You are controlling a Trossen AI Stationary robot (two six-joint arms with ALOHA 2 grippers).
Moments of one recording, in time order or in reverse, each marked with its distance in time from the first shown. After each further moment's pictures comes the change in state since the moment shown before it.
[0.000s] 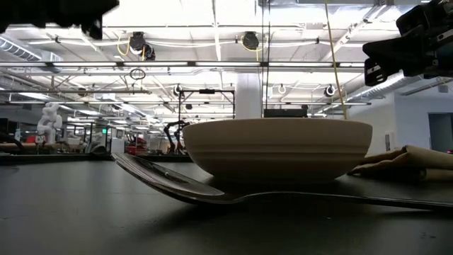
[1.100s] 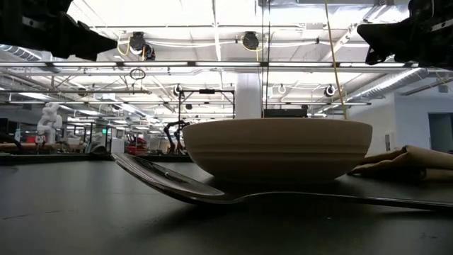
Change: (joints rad) left arm 0.059 -0.075 -0.060 -0.183 -0.017 0.078; right arm 0.000 0.001 0.000 0.169 0.106 -0.218
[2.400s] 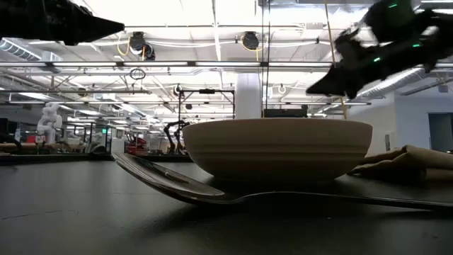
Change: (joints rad) left arm 0.000 0.000 0.000 0.178 -0.132 0.245; right arm -0.087 0.827 0.251 0.026 0.459 0.264
